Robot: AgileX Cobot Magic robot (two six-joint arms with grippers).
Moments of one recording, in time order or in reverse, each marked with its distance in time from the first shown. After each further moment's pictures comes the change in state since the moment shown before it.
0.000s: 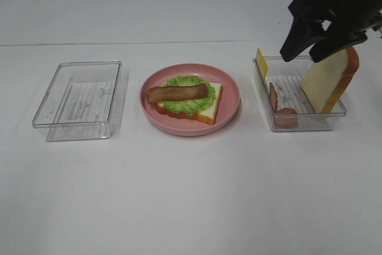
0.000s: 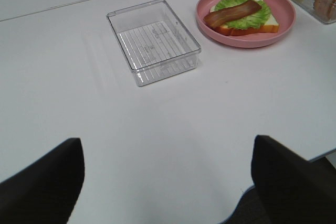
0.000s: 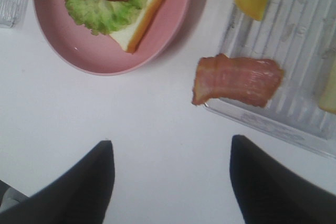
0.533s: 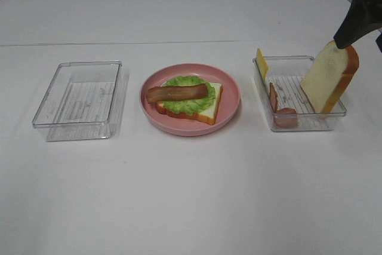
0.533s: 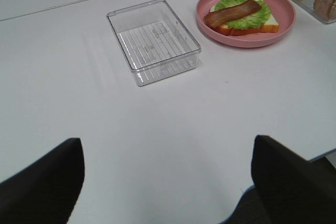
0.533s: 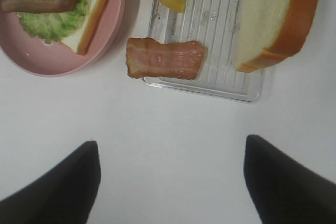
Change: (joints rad) left arm 0.000 0.001 0.000 0.000 0.000 0.000; right arm -0.143 -0.201 0.108 -0.075 0.000 0.062
